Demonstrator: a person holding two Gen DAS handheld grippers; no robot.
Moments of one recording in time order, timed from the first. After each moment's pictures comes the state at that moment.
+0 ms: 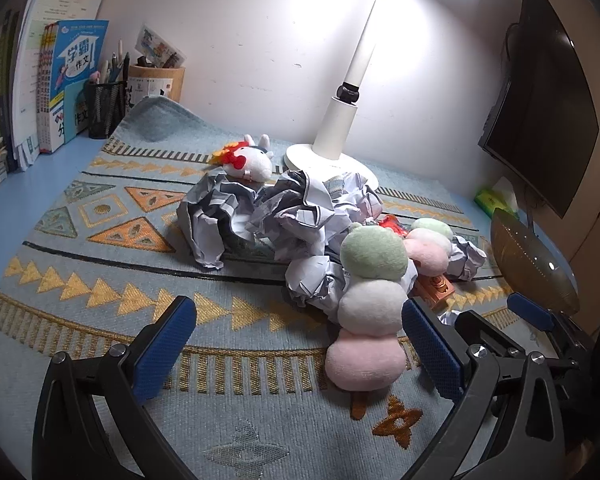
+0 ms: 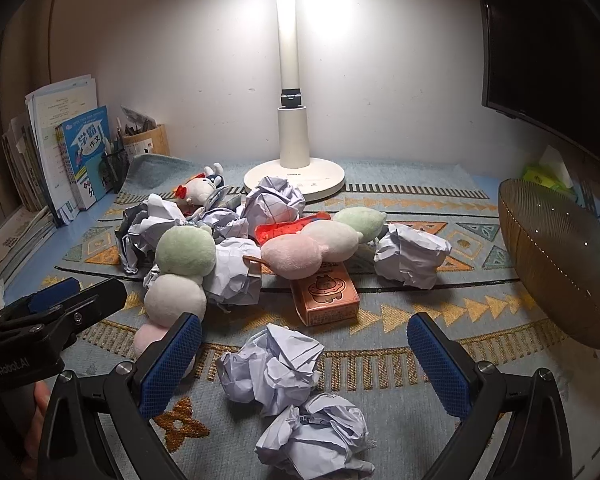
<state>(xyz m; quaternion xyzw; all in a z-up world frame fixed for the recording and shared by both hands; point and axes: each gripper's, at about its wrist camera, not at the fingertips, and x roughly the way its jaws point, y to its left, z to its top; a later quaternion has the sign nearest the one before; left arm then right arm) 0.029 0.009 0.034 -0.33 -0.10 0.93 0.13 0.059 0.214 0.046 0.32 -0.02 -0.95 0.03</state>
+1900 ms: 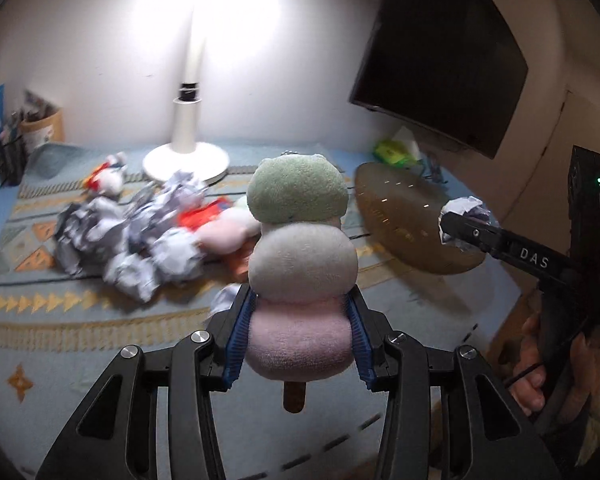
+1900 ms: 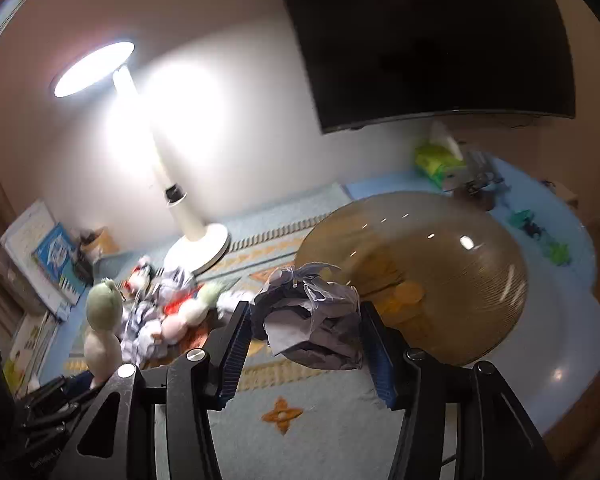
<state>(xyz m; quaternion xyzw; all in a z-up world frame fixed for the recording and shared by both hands) 0.086 0.152 0.118 -0.36 -0.04 0.89 0.28 0.122 0.423 0.170 0.30 -0.16 -0.94 -0.08</state>
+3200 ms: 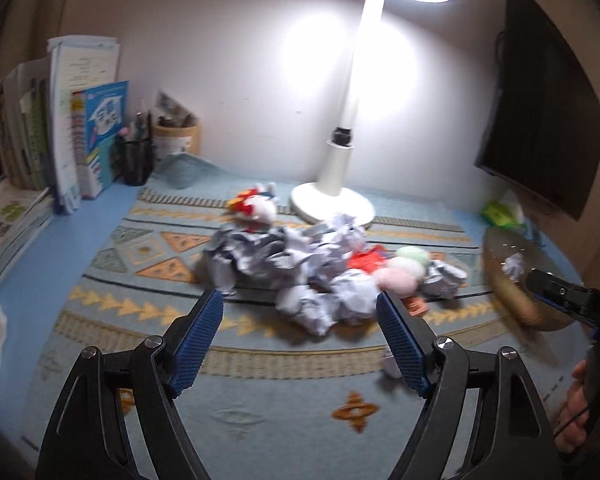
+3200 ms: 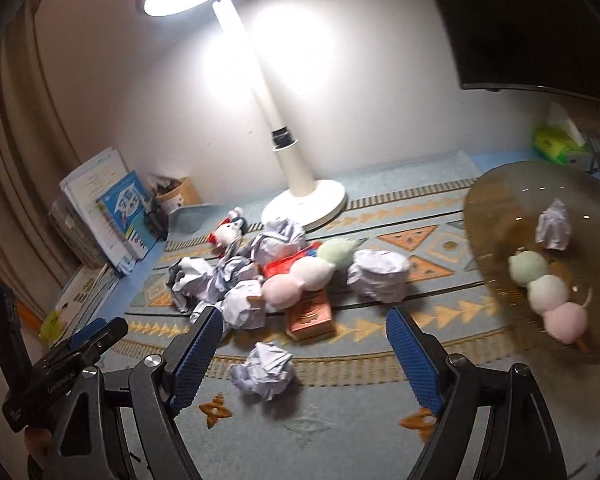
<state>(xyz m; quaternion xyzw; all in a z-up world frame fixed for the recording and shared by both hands) 0.065 0.021 0.082 -0.30 -0.07 0.95 0.06 0.068 0.273 0.087 0.32 -0.12 -0.93 0.13</state>
